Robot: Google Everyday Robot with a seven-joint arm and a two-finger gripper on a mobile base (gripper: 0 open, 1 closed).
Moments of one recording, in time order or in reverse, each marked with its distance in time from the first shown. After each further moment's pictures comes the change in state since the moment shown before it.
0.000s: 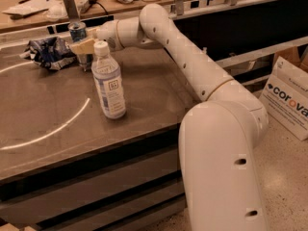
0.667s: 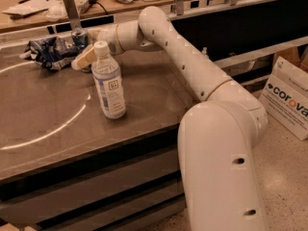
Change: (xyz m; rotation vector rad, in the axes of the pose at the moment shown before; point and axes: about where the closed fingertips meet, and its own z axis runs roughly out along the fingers) arm 0.017 0.004 0.000 -0.019 0.038 -0.025
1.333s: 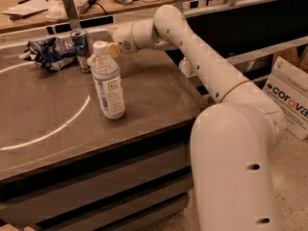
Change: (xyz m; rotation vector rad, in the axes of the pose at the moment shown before) arm 0.012 -0.020 -0.040 0.080 0.029 0.012
